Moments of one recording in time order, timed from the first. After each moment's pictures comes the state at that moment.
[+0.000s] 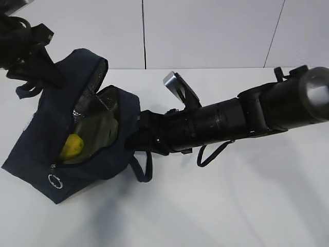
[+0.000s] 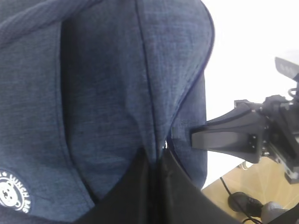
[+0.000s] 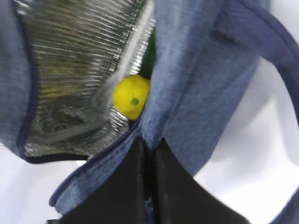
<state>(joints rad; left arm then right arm) -0.14 1.65 -1.34 -0.63 1.06 0.30 0.49 1.98 -1.07 1.81 0.75 -1.22</state>
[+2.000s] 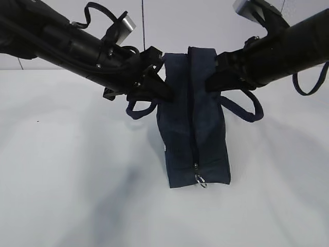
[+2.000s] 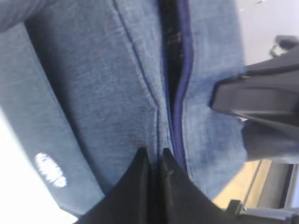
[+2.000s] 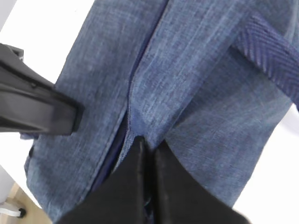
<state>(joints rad) -0.46 1.88 -1.34 -1.16 0.81 0.57 0.24 1.62 -1.17 0.93 0.69 -0.75</state>
